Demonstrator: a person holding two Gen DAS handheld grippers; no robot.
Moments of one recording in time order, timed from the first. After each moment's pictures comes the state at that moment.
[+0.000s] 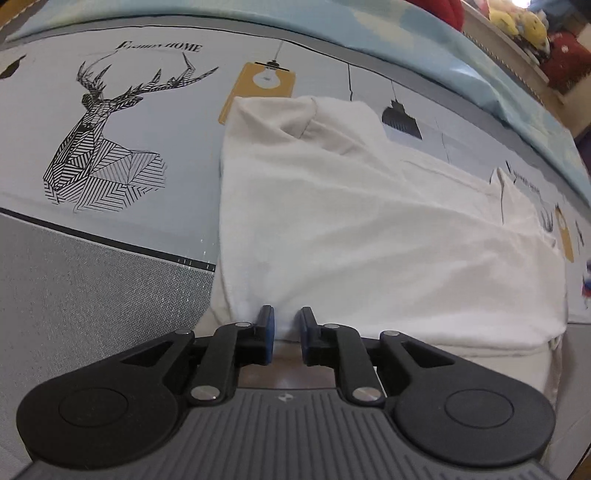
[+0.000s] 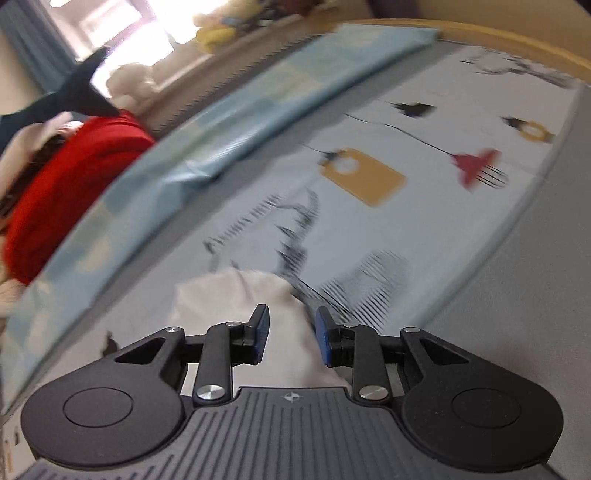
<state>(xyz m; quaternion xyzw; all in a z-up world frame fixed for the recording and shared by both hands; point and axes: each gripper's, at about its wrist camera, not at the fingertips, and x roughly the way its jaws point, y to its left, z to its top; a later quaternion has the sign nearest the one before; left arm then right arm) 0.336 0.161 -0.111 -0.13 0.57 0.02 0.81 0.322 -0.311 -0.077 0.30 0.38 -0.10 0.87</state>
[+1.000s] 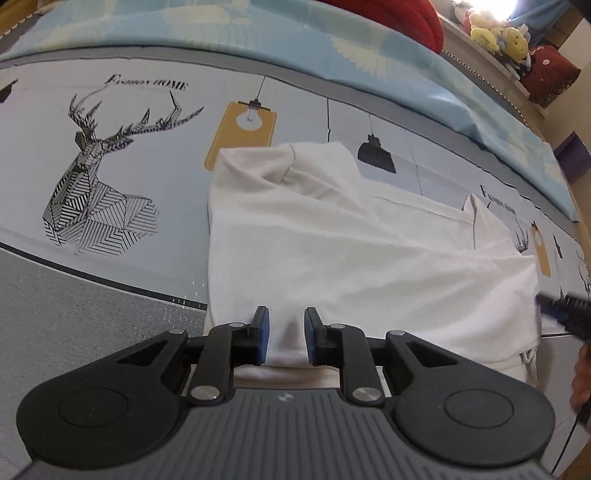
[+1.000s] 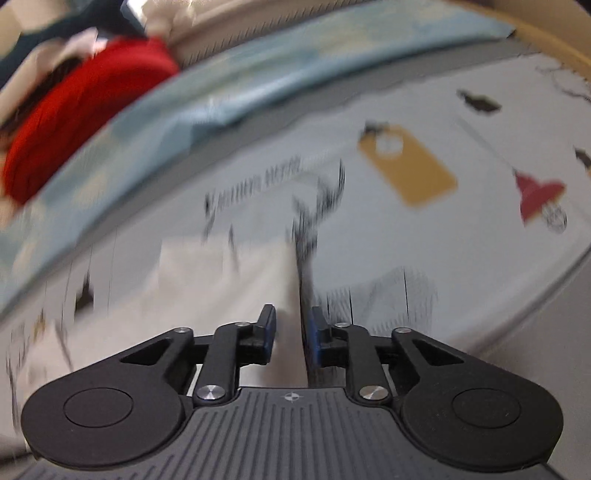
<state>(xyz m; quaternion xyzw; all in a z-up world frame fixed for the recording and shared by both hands) 0.343 0.166 -0.076 -0.14 0.54 0.00 0.83 0.368 -0.310 -0.105 0.20 0.47 -0.02 0.86</state>
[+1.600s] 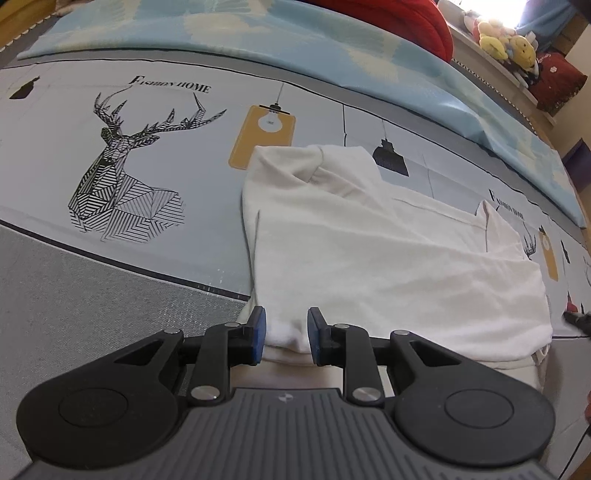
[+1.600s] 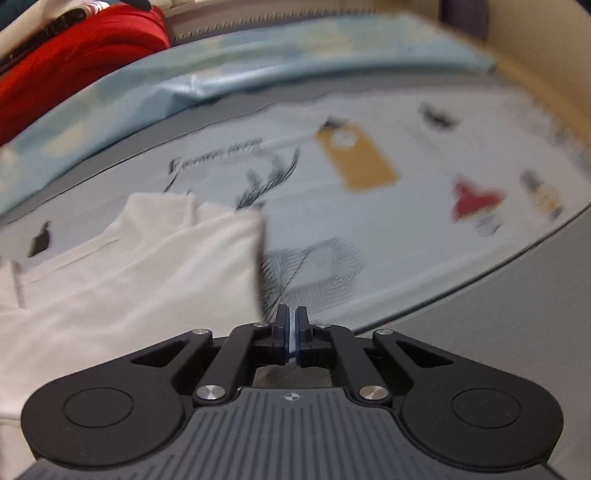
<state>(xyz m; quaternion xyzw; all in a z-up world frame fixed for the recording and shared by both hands) 0.323 0.177 -0.078 -0.14 0.53 0.02 0.84 0.329 -0.302 -0.089 0.09 0.46 -0.08 0.88</state>
